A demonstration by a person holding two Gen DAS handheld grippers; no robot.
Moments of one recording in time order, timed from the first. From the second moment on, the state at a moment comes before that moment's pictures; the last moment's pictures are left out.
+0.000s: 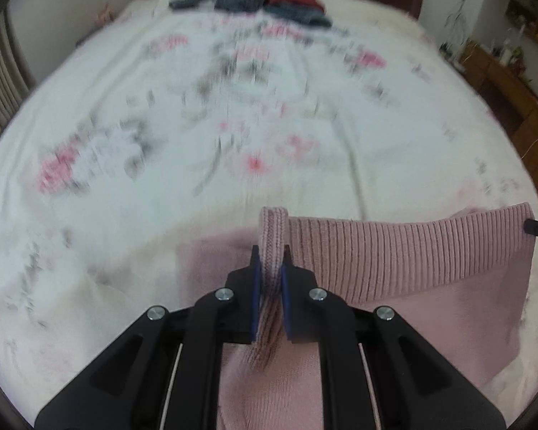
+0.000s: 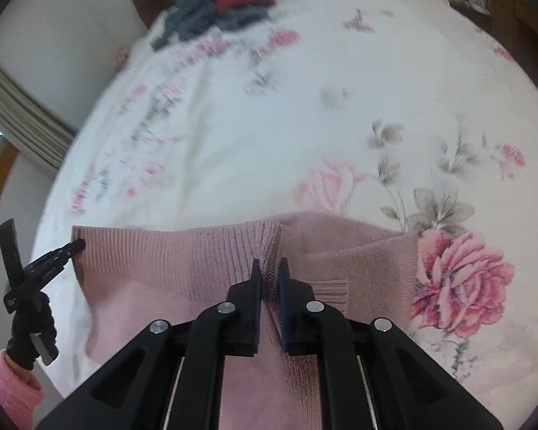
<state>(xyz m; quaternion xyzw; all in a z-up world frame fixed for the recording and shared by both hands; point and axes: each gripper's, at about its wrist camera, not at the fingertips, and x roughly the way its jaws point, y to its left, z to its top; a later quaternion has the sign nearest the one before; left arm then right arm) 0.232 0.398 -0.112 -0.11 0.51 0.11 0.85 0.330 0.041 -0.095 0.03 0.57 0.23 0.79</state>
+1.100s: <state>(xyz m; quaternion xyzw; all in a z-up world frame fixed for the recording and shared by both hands) 0.113 0.353 -0.160 -0.13 0.57 0.09 0.81 0.184 -0.057 -0.129 0.08 0.61 0.24 0.75</state>
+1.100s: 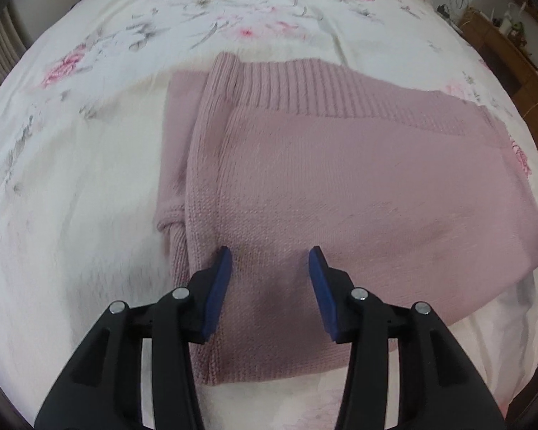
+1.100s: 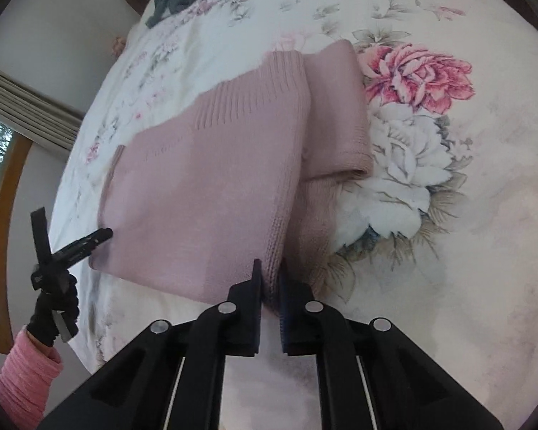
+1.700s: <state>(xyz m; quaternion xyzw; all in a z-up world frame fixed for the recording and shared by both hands) 0.114 0.344 -0.159 -0.12 0.56 0.10 0.82 0.188 -0.052 -0.165 0.08 0.65 0.22 0.73</state>
